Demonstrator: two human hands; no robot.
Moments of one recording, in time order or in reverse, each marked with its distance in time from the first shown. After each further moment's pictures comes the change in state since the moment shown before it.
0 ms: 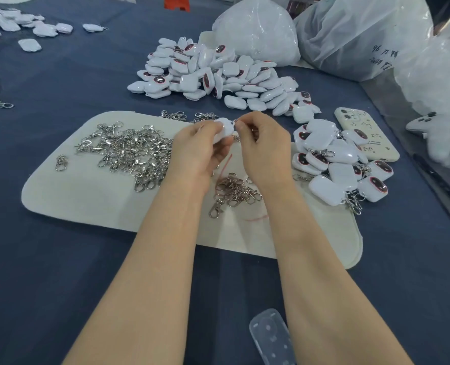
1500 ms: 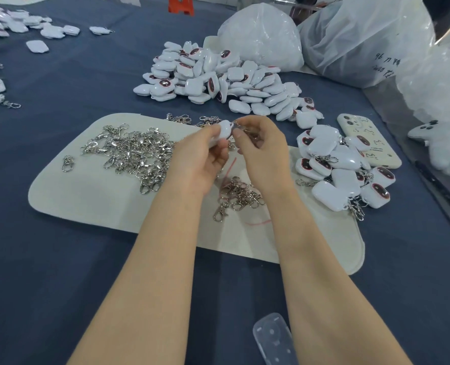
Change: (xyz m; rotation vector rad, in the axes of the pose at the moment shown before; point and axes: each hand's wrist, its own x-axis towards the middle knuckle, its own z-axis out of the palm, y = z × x) left_hand 0.003 0.002 -0.008 -0.127 -0.017 -0.112; right_hand -0.003 -0.001 0.005 0.284 -0.055 0.134
